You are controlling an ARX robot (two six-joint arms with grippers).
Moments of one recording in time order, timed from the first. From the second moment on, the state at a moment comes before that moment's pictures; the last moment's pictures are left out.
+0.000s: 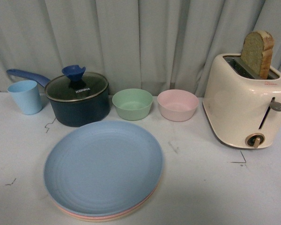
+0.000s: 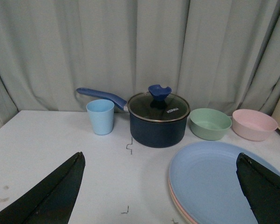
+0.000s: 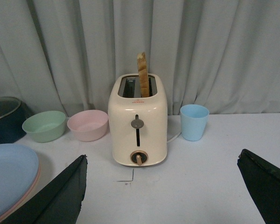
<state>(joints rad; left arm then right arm) 0.00 0.01 0.01 0.00 0.00 -0.01 0.00 0.00 0.01 0.00 0.00 0.01</state>
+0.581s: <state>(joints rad) 0.00 0.01 0.01 0.00 0.00 -0.01 0.00 0.00 0.01 0.00 0.00 0.01</state>
